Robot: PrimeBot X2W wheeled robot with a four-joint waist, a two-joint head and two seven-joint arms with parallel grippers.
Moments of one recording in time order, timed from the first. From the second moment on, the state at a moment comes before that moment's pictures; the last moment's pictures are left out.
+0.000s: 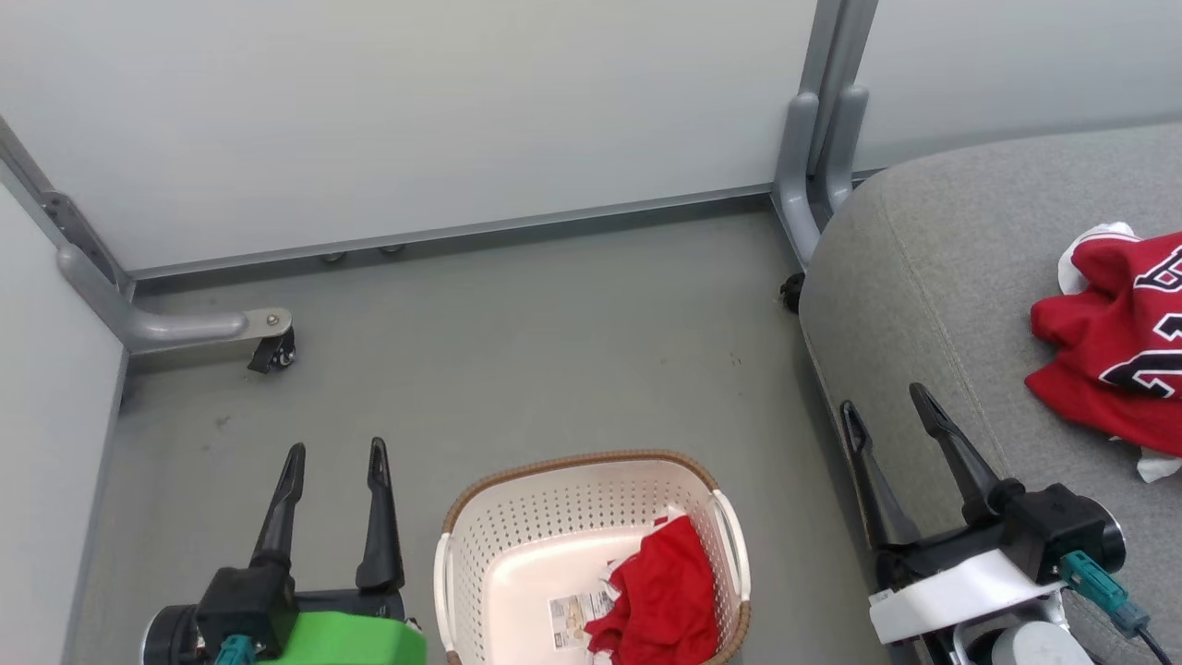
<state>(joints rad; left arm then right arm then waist) 0.05 0.05 -0.15 0.04 -0.21 0.03 -0.26 -0.01 -0.07 0.11 -0.01 0.18 0.13 -0.26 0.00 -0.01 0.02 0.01</state>
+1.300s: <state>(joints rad) 0.19 0.05 -0.14 0.00 -0.17 0.02 -0.26 0.11 -0.06 0.11 0.05 0.18 0.13 -0.26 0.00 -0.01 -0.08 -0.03</state>
